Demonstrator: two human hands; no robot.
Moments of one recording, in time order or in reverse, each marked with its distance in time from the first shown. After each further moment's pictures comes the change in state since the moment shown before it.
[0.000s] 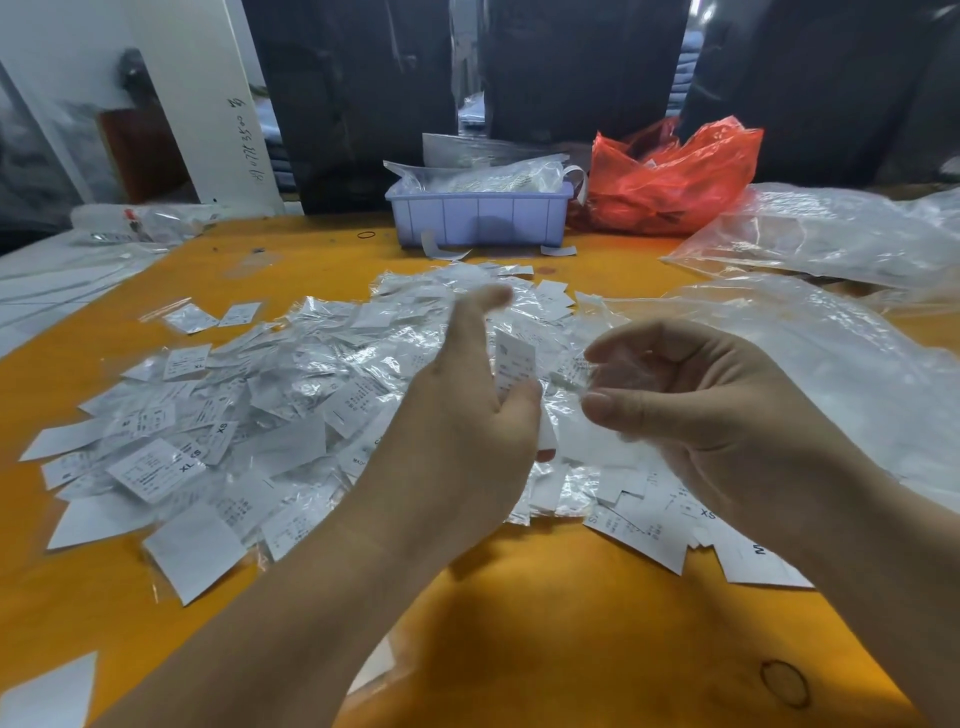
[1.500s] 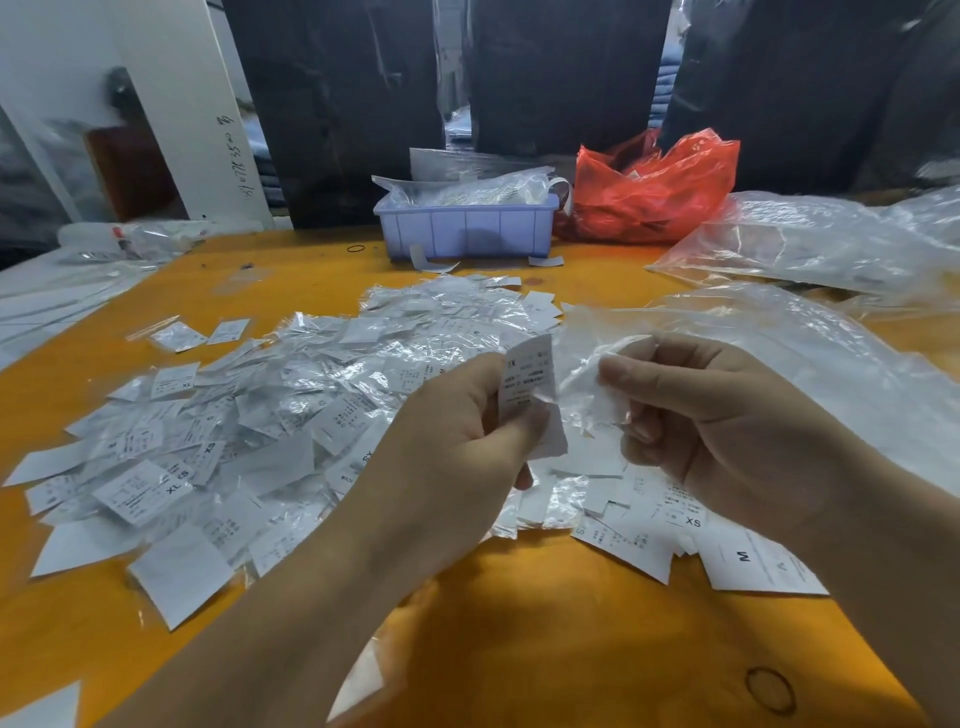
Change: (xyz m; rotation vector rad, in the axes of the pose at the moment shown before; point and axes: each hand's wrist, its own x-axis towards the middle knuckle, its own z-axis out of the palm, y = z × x) left_hand 0.004 -0.003 -0.001 -0.068 -0.130 0.031; right_hand 0.006 -0.002 -0.016 0.098 0.038 0.172
